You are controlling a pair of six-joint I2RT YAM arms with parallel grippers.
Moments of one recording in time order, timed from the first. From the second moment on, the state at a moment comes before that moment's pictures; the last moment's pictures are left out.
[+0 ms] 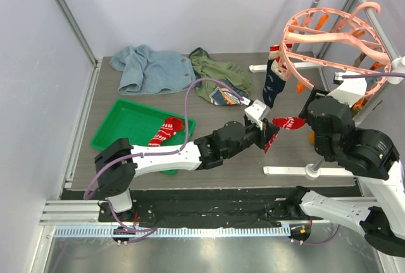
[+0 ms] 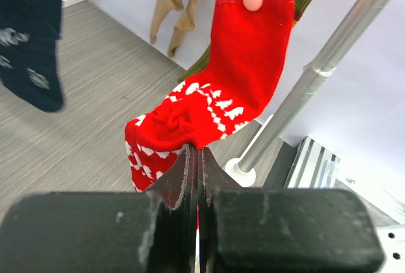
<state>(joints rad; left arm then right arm) -1.24 1.73 1.25 0.49 -0.23 -0.33 0.79 0.90 1.54 -1.18 1.04 0.53</state>
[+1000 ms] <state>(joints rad) -1.27 1.65 1.19 0.54 -0.23 -0.31 0.75 0.99 1.44 -1.04 1.11 0.50</state>
